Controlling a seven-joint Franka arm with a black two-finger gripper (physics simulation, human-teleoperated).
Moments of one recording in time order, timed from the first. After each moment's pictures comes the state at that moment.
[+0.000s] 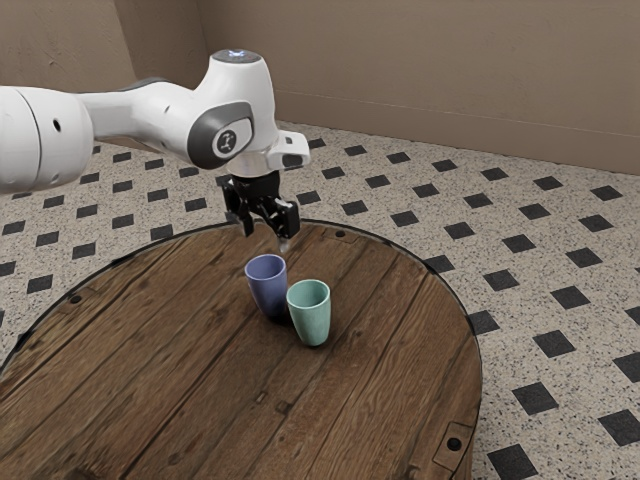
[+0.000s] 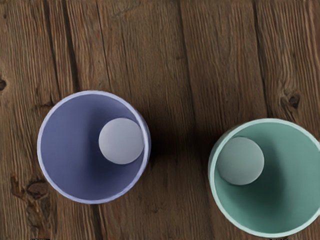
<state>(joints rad) 0.03 0.29 -0.15 -1.67 0.12 1.99 -0.04</state>
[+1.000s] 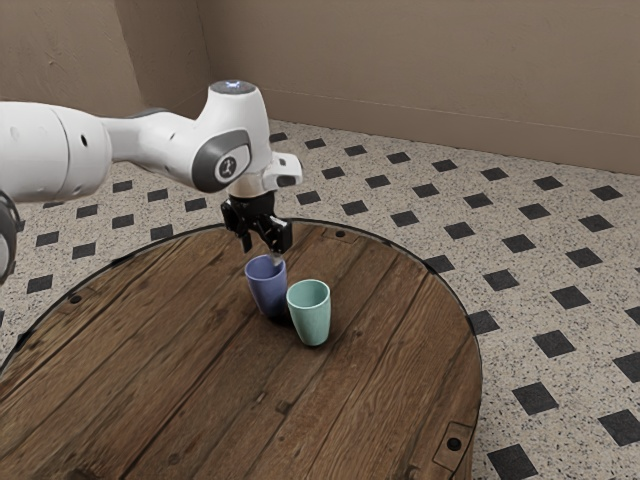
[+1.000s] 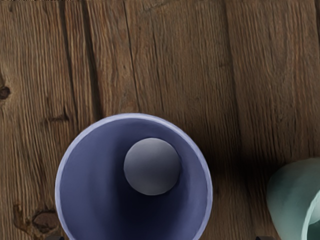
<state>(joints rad) 0.04 0.39 -0.10 -1.67 0.12 2.10 -0.01</state>
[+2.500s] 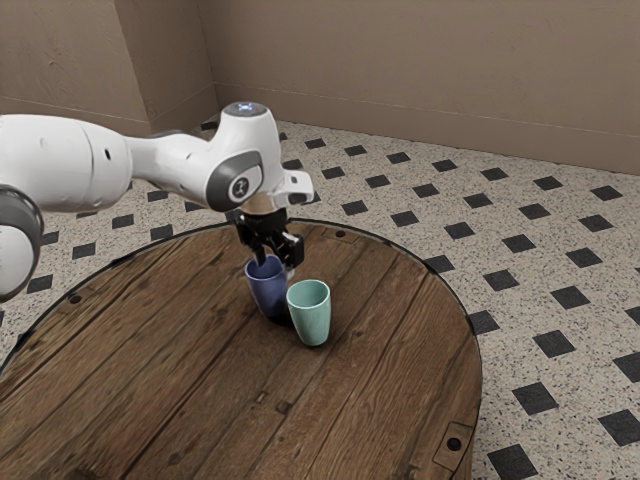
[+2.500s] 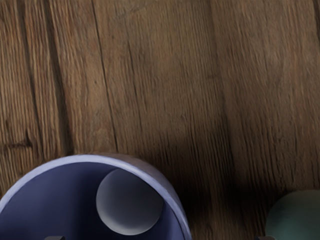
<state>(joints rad) 0.04 0.48 -0.11 -1.65 0.12 2.17 0.01</state>
